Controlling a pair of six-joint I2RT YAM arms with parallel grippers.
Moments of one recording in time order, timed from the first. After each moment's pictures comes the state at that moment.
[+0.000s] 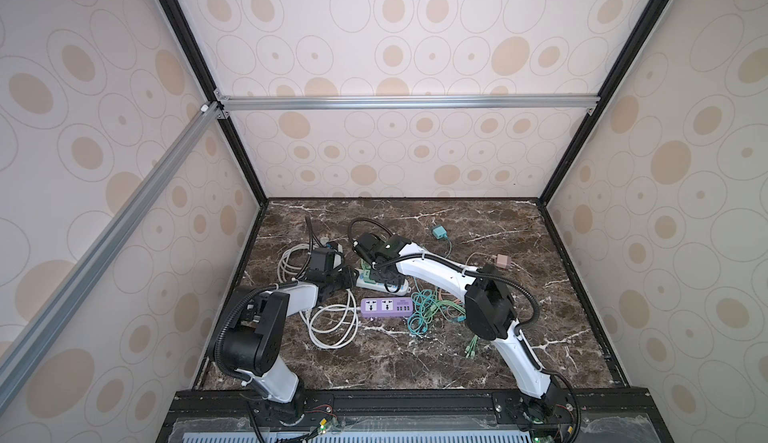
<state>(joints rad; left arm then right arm) -0.21 1.62 0.67 0.16 0.24 -0.40 0.91 2.32 2.06 -1.06 0.30 1.06</state>
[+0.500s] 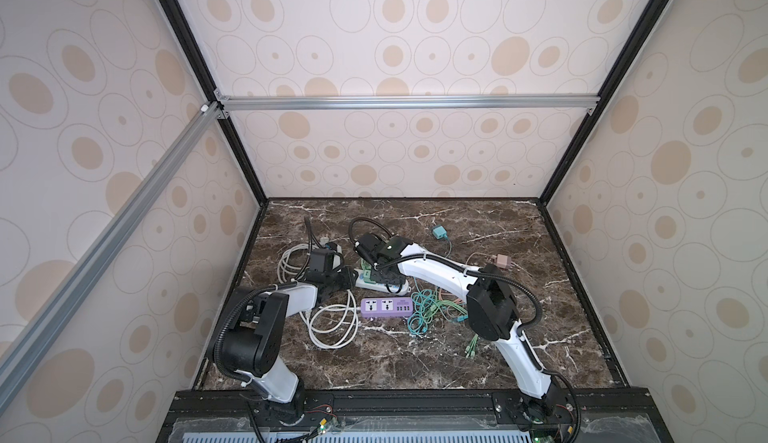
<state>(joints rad) -0.20 1.60 0.66 0.16 0.24 -0.40 0.91 2.29 2.02 -1.03 0.30 0.99</state>
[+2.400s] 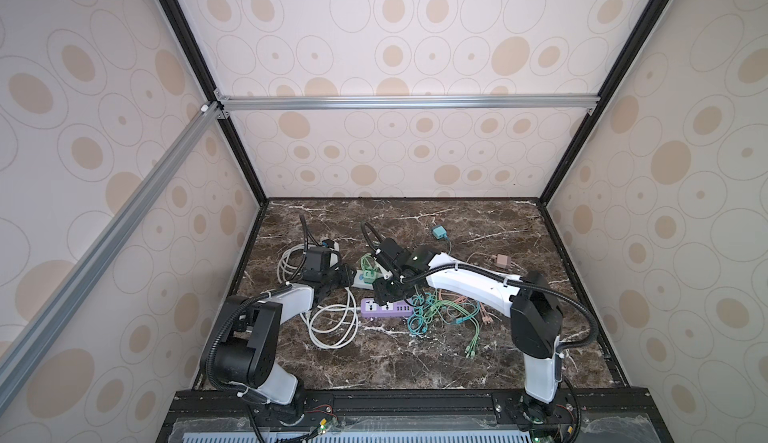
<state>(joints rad) -0.19 1.54 0.66 0.12 0.24 -0.40 0.93 1.91 1.60 -0.82 -0.11 0.53</state>
